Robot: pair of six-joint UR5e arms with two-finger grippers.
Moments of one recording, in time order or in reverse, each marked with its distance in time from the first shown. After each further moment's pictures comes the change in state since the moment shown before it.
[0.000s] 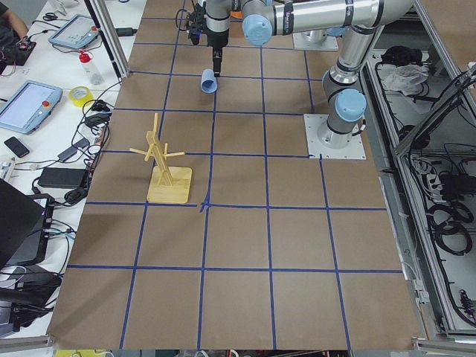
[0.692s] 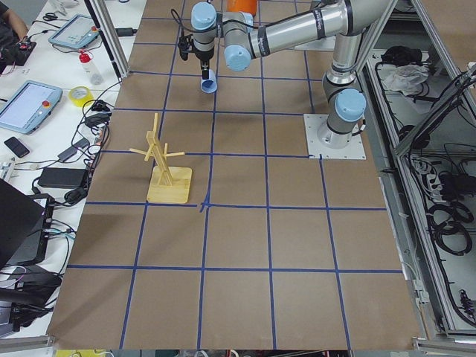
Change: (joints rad) left arm -0.008 -0.187 -0.037 0.229 -0.330 -0.121; right arm -0.218 -0.185 0.002 0.197 0.004 0.325
